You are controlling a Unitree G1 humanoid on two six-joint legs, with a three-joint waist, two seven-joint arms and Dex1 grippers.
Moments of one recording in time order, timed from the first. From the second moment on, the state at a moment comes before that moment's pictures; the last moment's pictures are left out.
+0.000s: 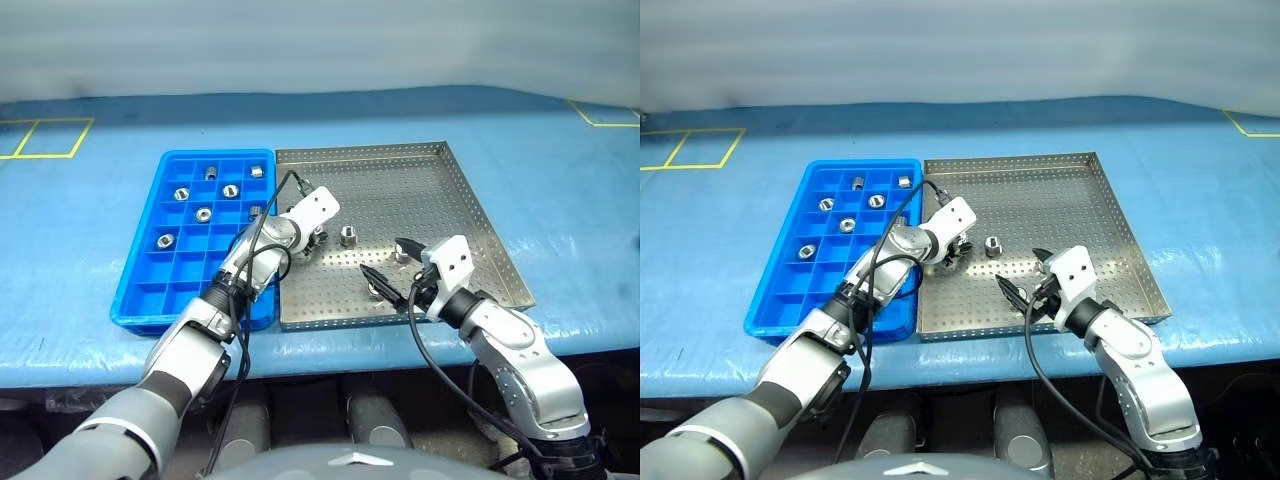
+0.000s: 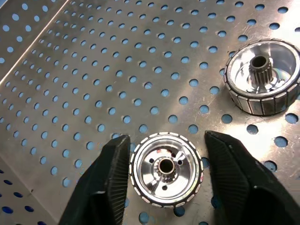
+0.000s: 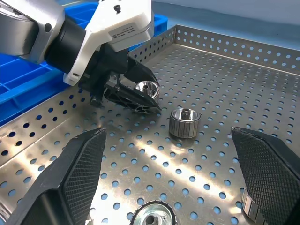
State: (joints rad) left arm -0.77 0.15 -0.38 0.42 0.14 0.67 -0.51; right arm 0.07 -0.44 0.01 -0.51 0.33 0.46 0.48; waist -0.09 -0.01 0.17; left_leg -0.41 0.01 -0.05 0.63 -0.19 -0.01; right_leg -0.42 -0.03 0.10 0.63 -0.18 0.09
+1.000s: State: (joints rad) left arm -0.58 0.29 -0.28 -0.07 0.00 0.84 -0.56; right arm -0.01 -0.44 0.06 -0.43 0.31 0.46 0.54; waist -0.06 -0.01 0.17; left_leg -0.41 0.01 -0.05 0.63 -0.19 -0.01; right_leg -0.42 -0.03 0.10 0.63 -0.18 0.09
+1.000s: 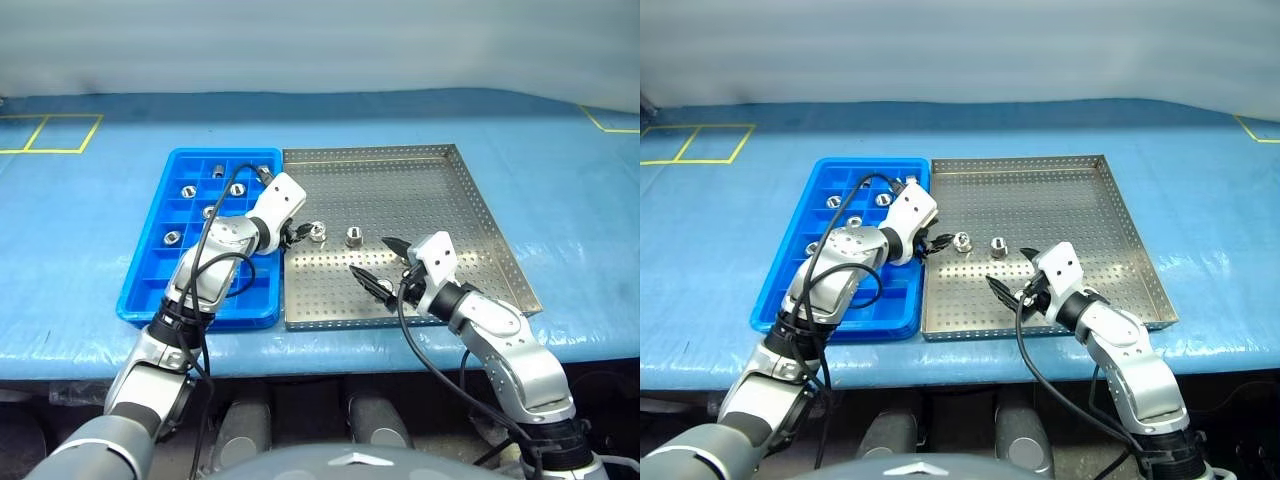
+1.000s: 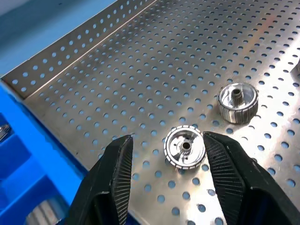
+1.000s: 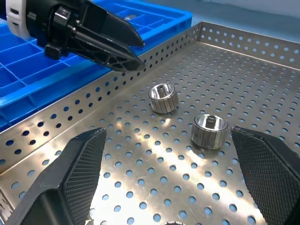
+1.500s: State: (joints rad) left arm -0.77 0.16 -0.42 0.35 0.10 0.73 -0.49; right arm 0.03 -0.43 0.07 -0.45 0.30 0.46 0.54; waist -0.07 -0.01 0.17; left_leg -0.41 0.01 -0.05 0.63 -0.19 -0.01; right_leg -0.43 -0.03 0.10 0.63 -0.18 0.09
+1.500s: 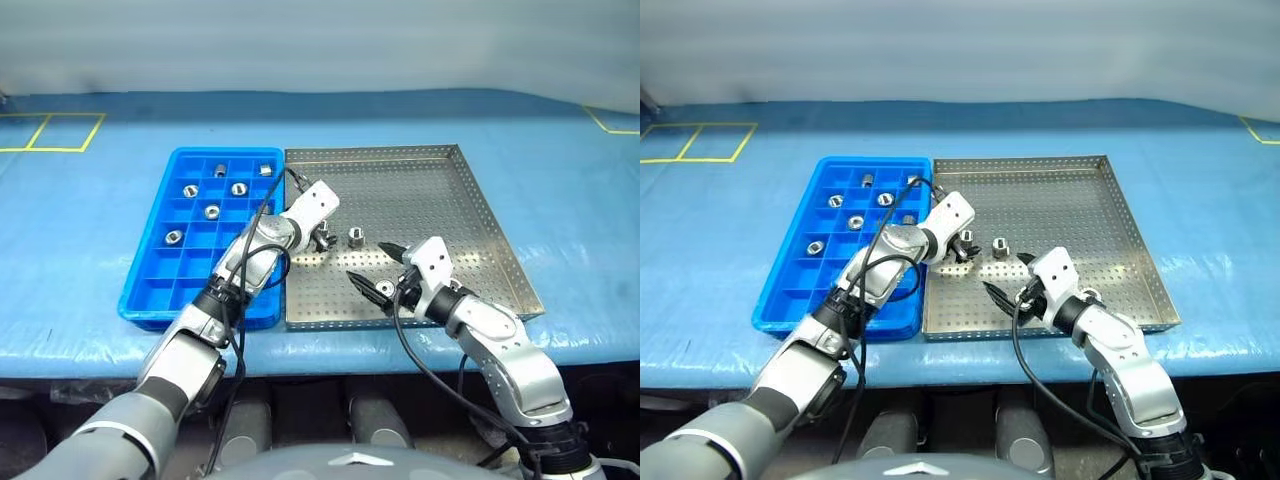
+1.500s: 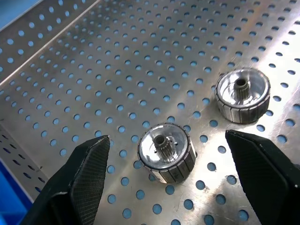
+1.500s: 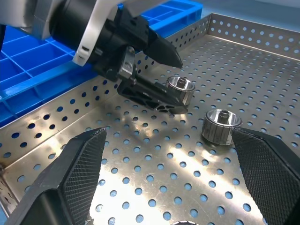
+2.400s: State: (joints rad) left arm -0.77 0.14 -0.40 0.39 0.14 0.66 -0.53; right arm 0.05 -0.43 0.07 -0.47 0.30 0.46 0.50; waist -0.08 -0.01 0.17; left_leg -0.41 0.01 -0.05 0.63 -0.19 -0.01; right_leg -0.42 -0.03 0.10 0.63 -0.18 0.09
